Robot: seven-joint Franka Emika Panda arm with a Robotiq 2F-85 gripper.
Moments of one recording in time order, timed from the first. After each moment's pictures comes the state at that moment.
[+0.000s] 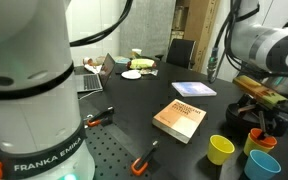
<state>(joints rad) -0.34 0.52 -0.13 -2.08 0.23 2.58 -0.02</state>
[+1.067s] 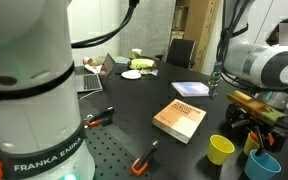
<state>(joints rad) -0.31 0.60 -0.18 -2.08 0.12 2.61 -0.05</state>
